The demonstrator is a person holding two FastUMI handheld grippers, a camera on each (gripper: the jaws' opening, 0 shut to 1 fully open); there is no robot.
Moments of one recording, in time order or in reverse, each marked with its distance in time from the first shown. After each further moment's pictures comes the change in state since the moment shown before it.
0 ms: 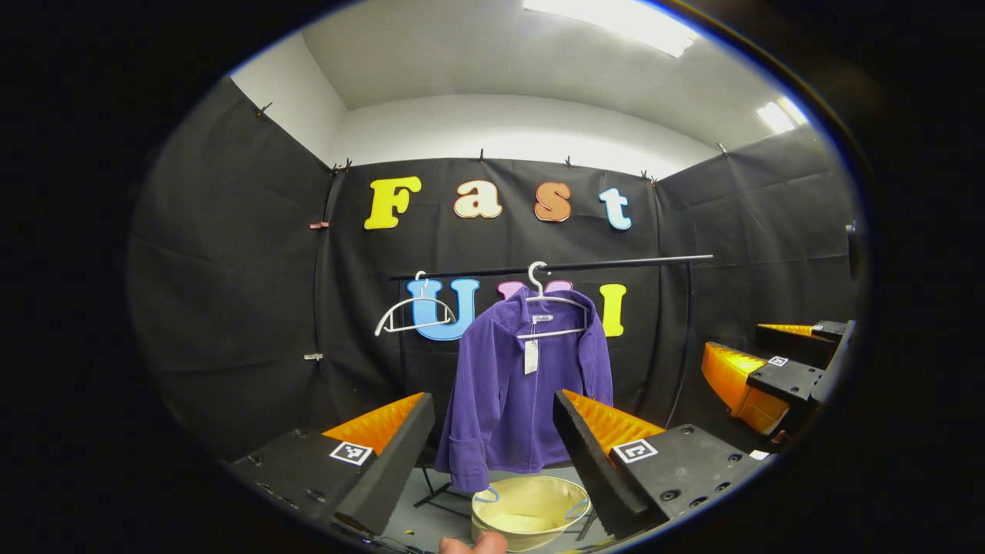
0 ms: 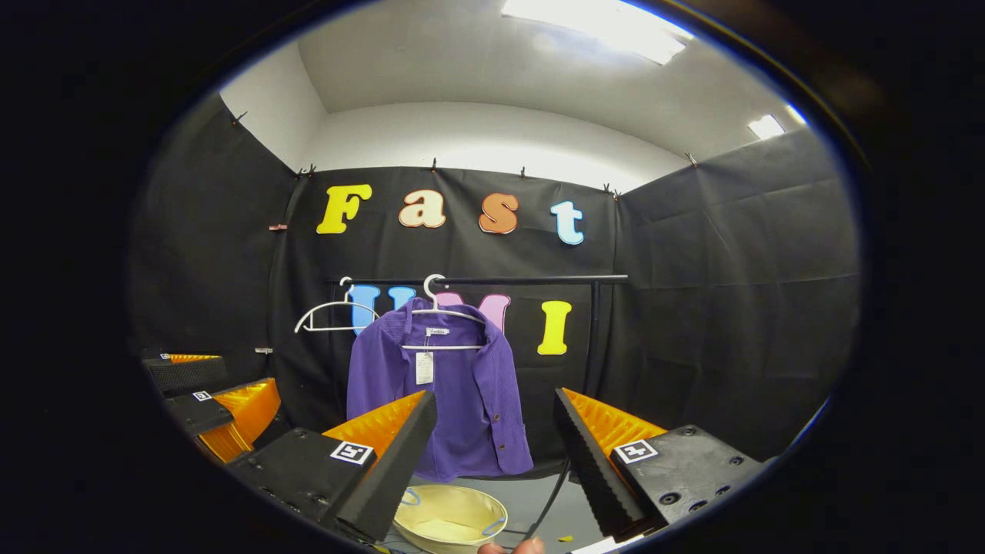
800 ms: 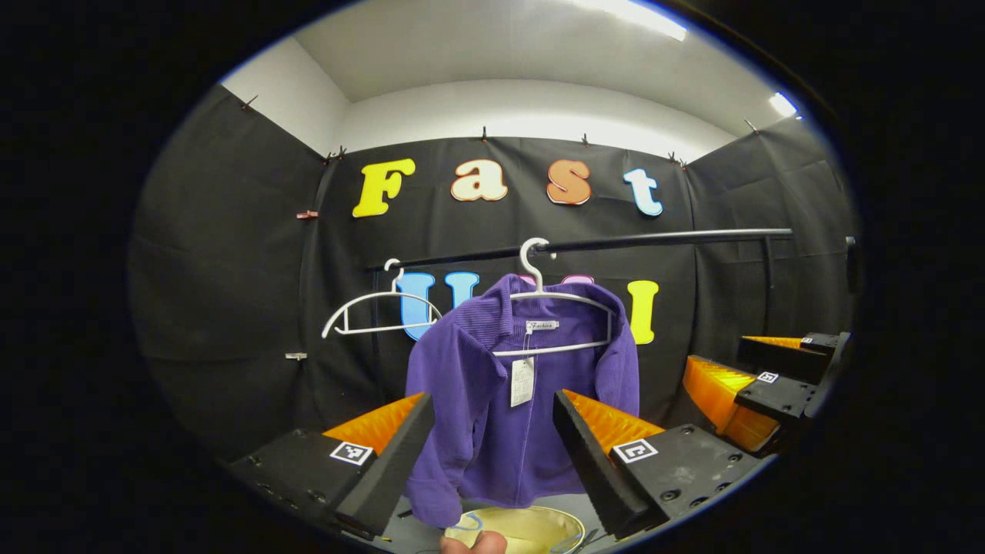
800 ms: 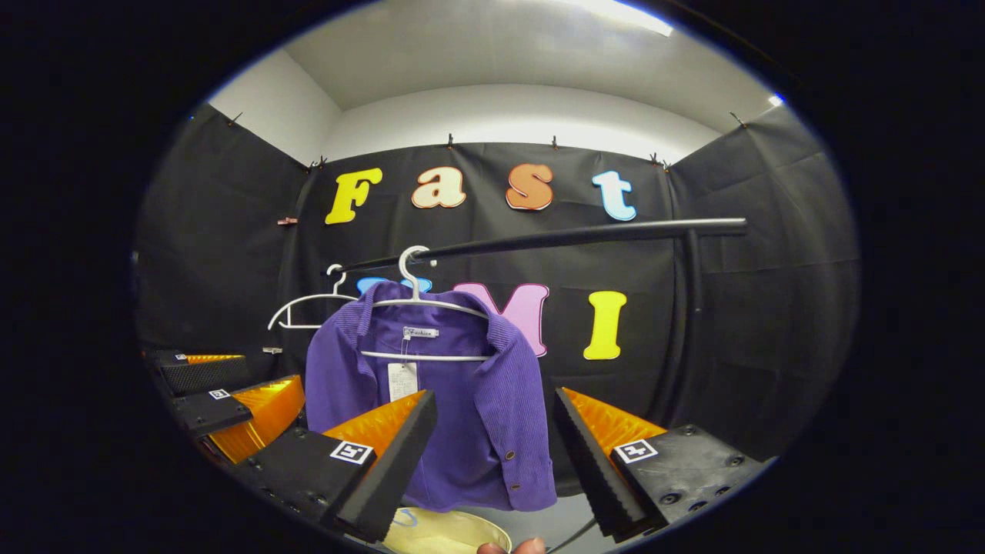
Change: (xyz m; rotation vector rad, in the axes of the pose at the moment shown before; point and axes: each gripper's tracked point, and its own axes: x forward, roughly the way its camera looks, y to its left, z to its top) left arm 0.230 -0.058 -0.026 -0.005 -0.006 0.106; right arm 0.244 -0.008 -0.061 0.034 0.014 0.200
